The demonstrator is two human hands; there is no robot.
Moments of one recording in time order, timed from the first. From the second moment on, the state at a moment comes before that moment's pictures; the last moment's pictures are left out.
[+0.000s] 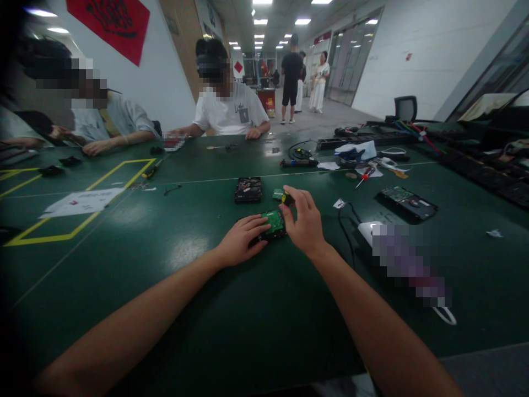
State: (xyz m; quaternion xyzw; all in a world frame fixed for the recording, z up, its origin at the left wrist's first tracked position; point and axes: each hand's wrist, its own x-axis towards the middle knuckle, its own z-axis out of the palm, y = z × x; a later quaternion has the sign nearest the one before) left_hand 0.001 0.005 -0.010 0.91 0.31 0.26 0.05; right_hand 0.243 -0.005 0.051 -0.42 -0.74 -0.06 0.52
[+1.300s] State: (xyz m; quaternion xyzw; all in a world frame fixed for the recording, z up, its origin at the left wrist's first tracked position) left_hand 0.002 0.004 -0.007 0.91 0.32 0.26 0.05; right_hand 0.245 -0.003 0.045 -0.42 -0.74 -0.06 0.52
